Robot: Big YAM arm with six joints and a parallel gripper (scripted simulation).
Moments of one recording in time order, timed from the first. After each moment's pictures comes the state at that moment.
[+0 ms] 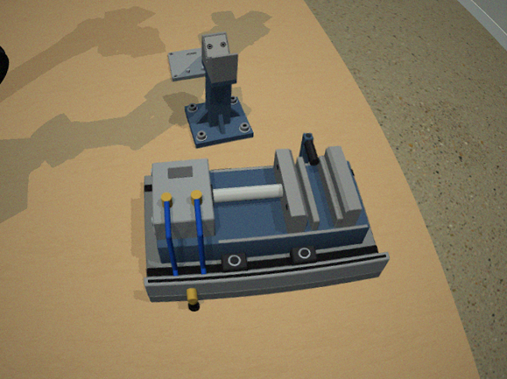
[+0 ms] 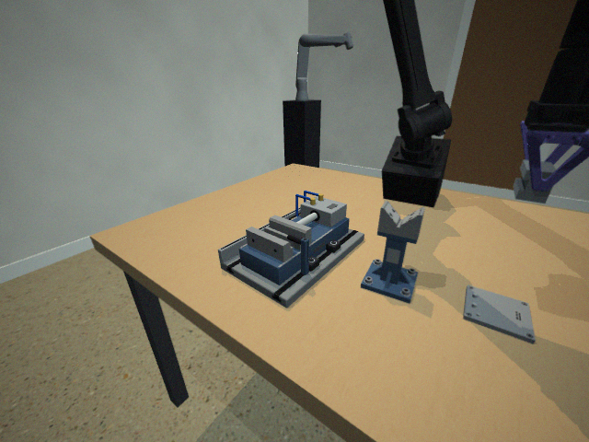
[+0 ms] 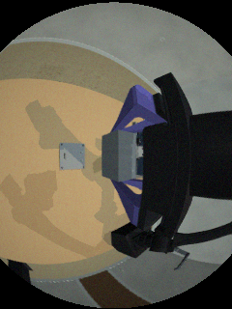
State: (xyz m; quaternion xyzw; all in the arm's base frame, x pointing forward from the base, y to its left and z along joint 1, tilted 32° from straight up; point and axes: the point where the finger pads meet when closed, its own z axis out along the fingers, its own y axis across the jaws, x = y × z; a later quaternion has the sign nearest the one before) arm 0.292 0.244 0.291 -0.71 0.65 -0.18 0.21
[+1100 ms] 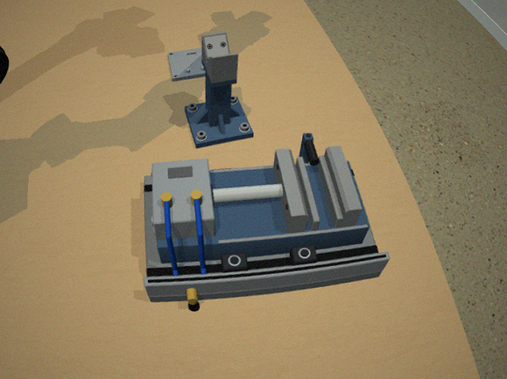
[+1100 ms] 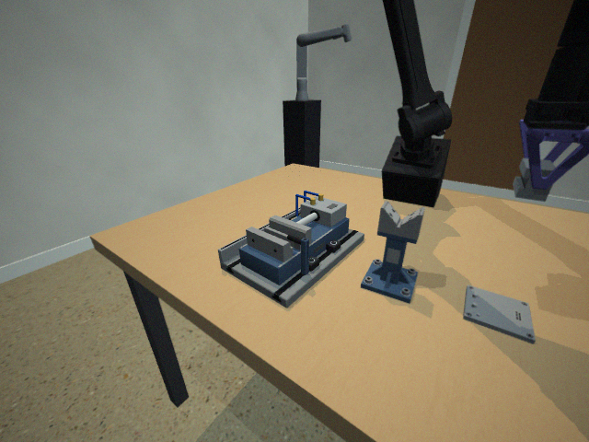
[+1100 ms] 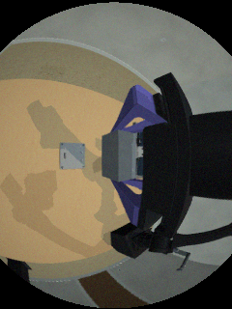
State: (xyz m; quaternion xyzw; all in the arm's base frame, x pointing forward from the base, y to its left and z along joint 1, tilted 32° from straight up) arm 0.290 0.243 0.292 -0.71 0.65 -0.18 0.21
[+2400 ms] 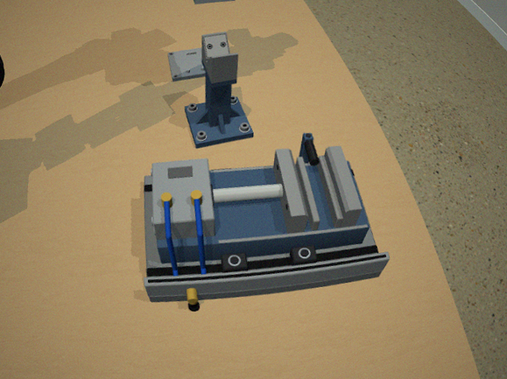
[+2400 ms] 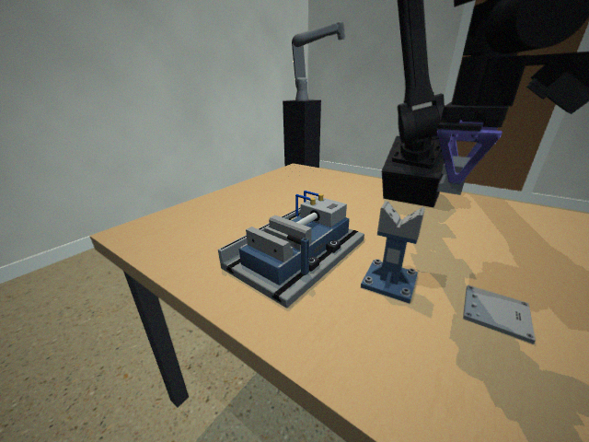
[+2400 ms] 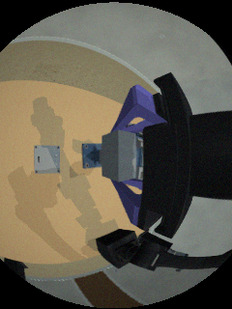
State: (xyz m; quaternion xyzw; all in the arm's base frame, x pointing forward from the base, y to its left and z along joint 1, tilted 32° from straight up) arm 0.313 0.154 0.297 -0.71 0.65 -0.18 0.20
